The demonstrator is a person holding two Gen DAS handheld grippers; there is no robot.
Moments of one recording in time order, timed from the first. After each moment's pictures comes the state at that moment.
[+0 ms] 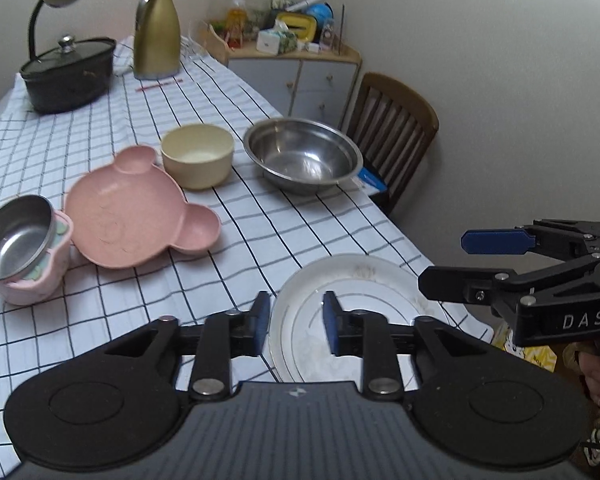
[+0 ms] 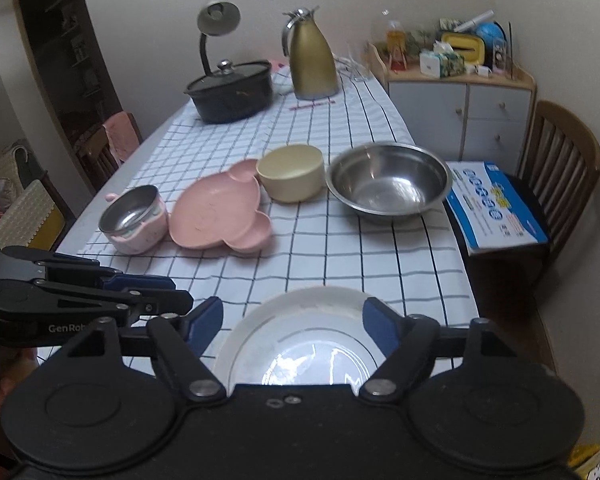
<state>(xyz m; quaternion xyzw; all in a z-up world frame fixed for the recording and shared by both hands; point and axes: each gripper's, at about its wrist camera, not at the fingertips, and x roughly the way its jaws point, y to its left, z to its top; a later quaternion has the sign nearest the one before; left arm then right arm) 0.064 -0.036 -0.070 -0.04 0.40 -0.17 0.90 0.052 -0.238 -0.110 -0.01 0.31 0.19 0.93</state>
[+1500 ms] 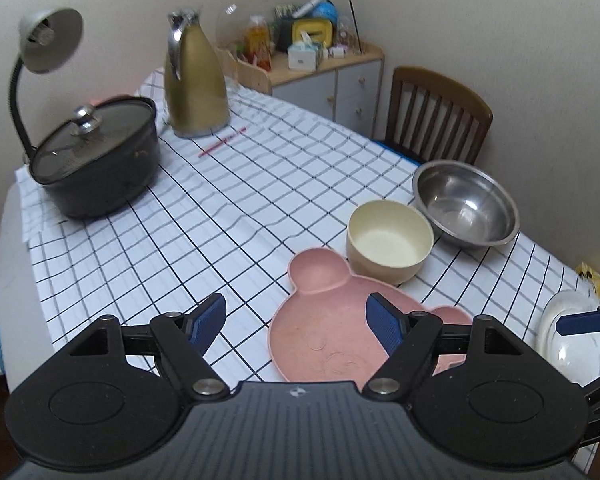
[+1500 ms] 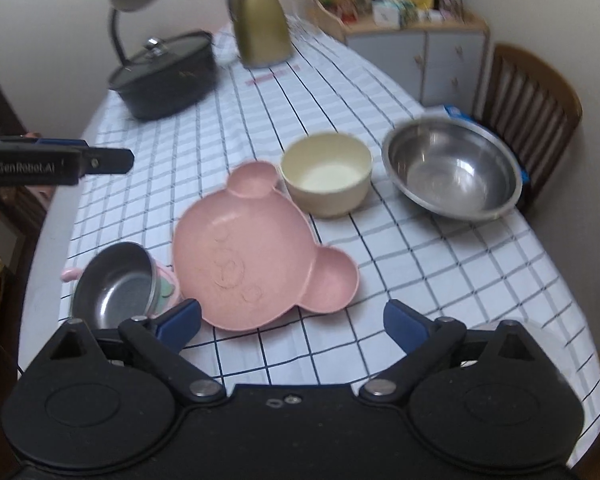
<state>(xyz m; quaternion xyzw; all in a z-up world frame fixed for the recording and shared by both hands) 0.304 0.162 -0.056 0.10 0.41 -0.23 0.88 0.170 -0.043 -0.116 0.07 0.40 0.01 0.91</state>
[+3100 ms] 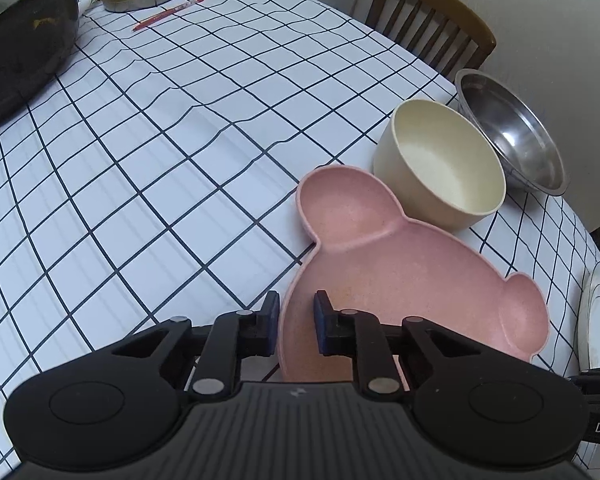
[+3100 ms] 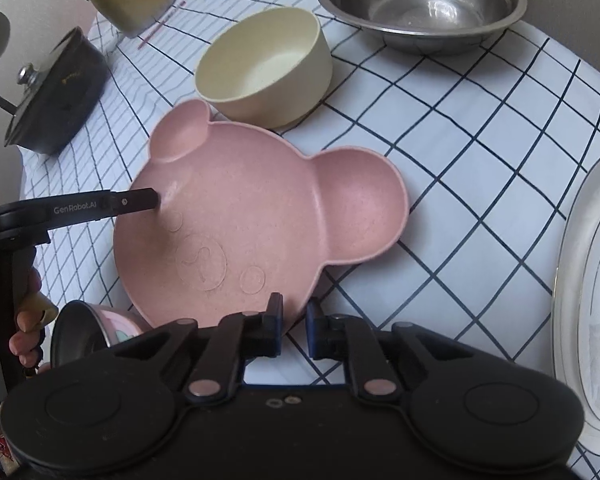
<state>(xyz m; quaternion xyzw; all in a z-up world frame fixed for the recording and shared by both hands) 0.411 0.150 -0.180 0.07 0.54 -0.29 0.79 0.232 -0.045 -0.199 0.29 0.47 -0.06 0.83</state>
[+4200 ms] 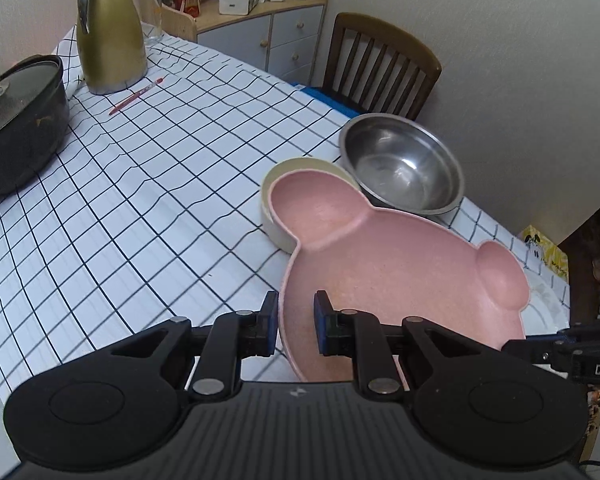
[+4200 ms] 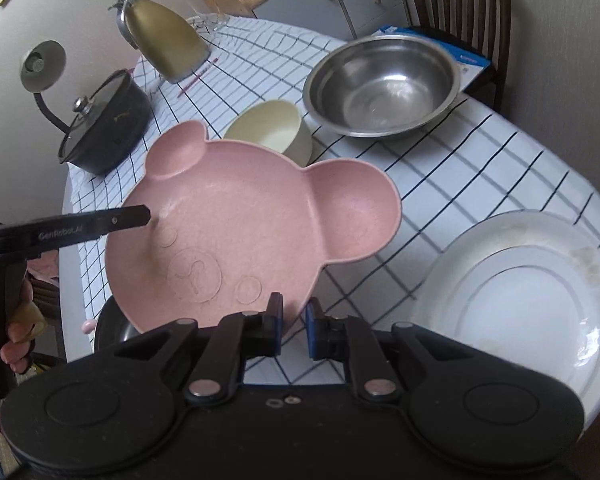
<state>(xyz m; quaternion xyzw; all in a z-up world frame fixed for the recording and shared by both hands) 0.309 0.097 -0.063 0.09 0.48 -0.30 0.82 0.153 -0.114 -0.127 0.26 0.42 -0.02 0.87</state>
